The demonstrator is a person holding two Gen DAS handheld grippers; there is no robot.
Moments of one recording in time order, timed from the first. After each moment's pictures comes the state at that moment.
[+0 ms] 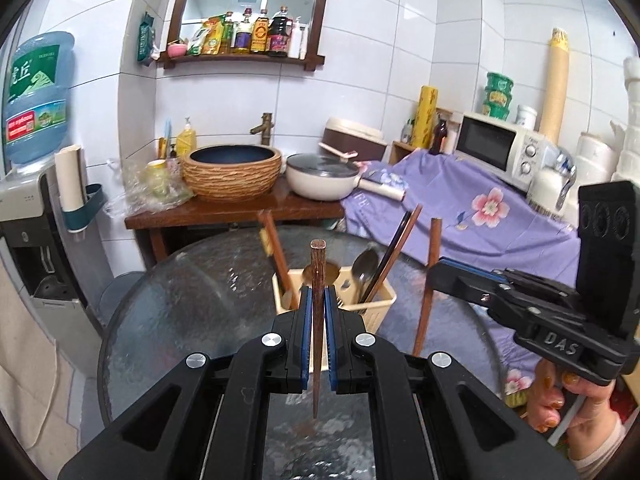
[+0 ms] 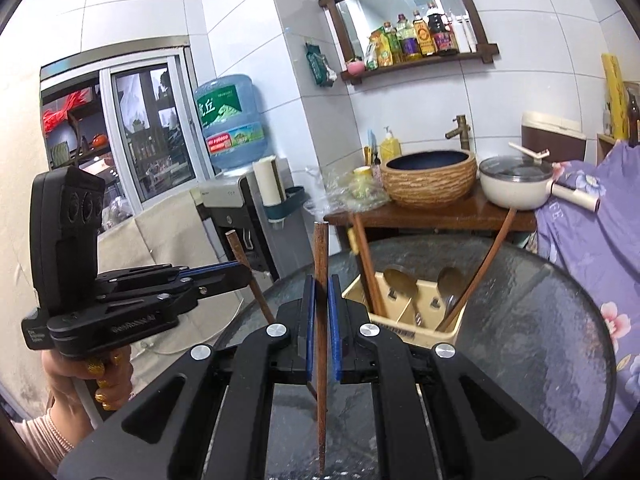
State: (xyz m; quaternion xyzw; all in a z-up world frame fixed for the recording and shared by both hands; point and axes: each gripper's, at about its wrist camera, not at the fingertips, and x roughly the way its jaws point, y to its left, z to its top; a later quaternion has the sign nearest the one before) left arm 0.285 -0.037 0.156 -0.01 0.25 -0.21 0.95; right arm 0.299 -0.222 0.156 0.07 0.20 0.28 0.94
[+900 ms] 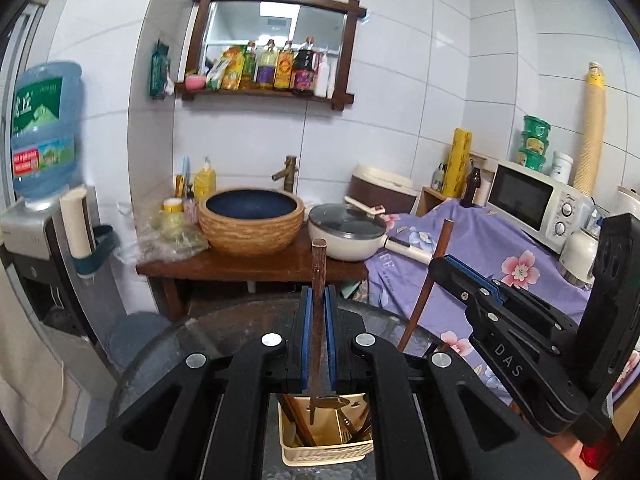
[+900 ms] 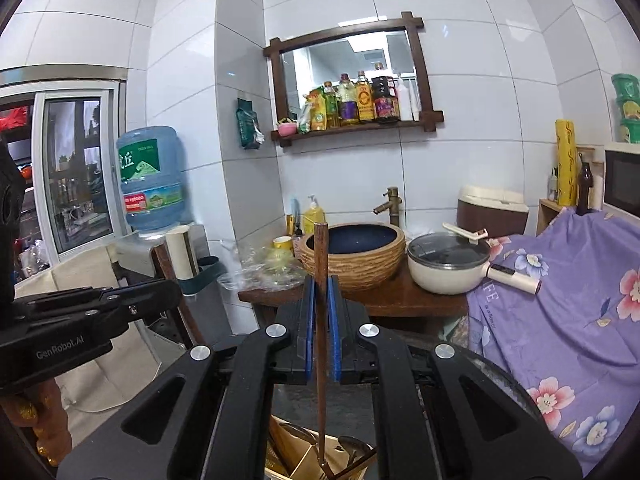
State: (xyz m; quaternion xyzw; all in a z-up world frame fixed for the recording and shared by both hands) left arm 0.382 -0.073 0.229 -0.03 0.22 -0.14 0.97; right arm 0.410 -0.228 0.215 0.05 0.13 0.14 0.98
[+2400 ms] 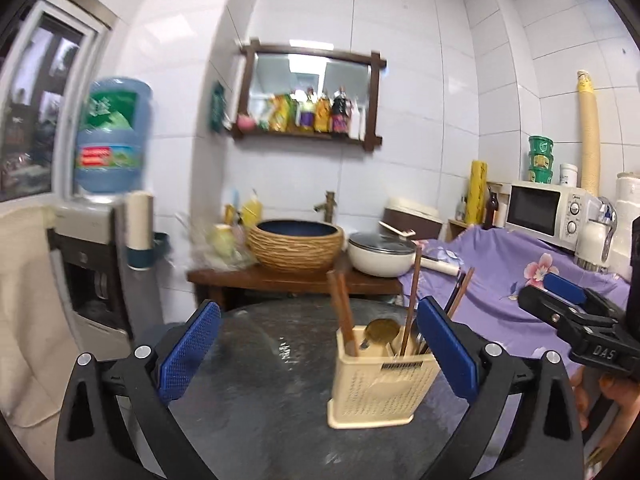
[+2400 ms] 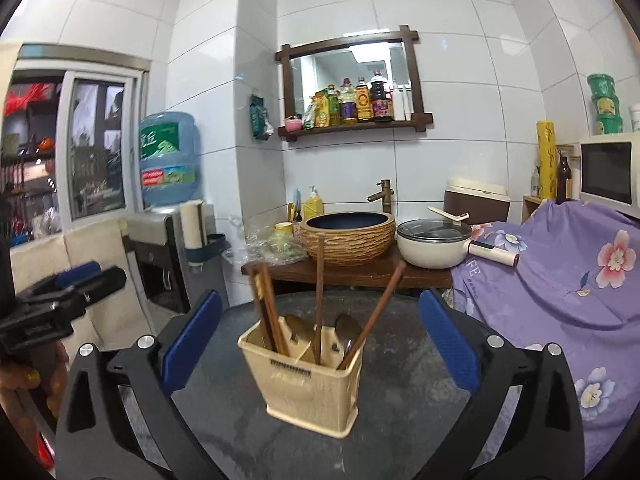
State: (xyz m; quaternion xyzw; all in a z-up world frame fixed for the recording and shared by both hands) left arm 0.223 -0.014 0.133 -0.03 0.09 -0.07 0.99; right arm 0.248 -0.242 0.130 0.01 0.09 0.14 0.99
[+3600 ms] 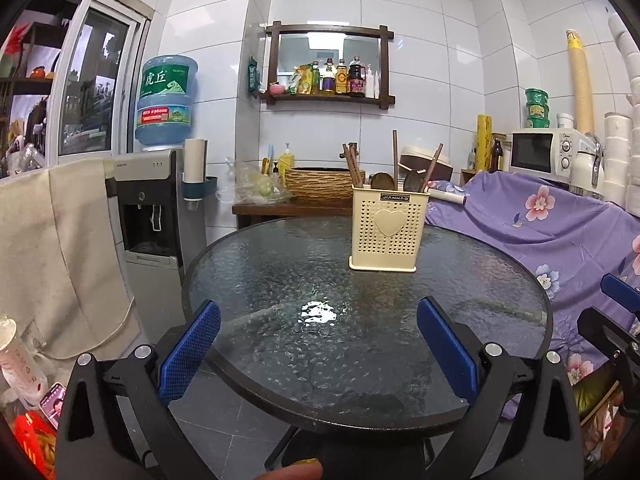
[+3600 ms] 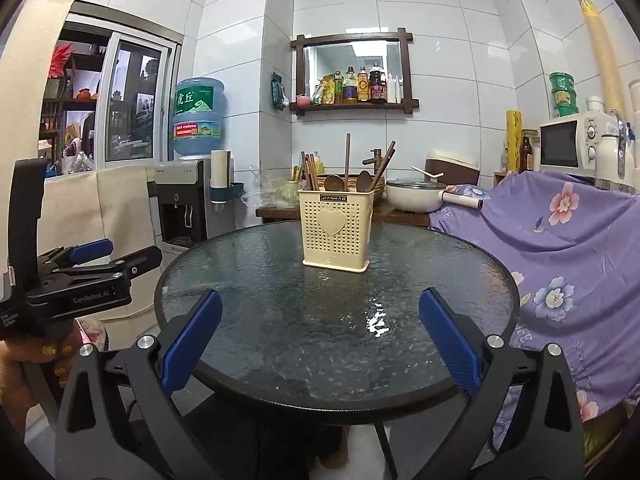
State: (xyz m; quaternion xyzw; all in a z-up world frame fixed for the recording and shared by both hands) left arm 0.033 -0.017 0.007 -0.01 0.14 -0.02 0.99; right arm 0.002 -0.230 -0.002 -0.01 0.10 0.11 0.99
